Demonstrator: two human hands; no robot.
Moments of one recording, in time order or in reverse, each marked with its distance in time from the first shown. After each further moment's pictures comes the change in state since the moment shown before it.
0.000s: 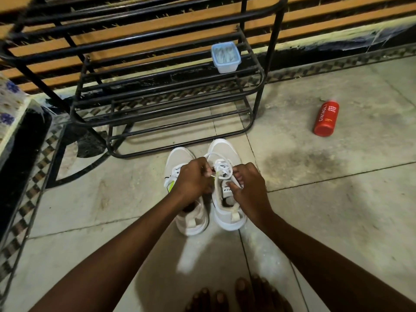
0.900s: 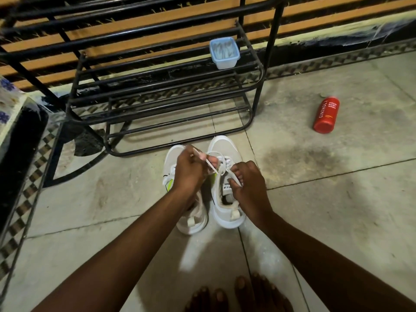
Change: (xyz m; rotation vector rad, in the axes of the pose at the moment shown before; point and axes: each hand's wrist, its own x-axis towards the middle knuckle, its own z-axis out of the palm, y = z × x) left_hand 0.006 0.002 0.013 -0.555 0.236 -0.063; right_hand -0.002 0.009 0.009 0.035 0.022 0.040
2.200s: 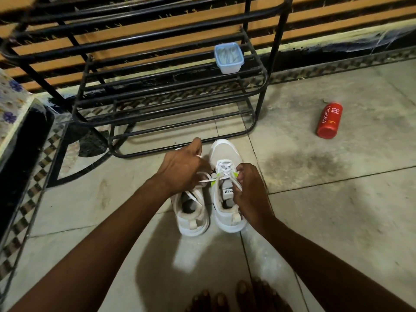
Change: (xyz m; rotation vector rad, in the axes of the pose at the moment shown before) left_hand 0.032 0.023 -0.052 1.475 -0.393 0.761; right_hand -0.002 -0.003 0.001 -0.016 0.051 -0.035
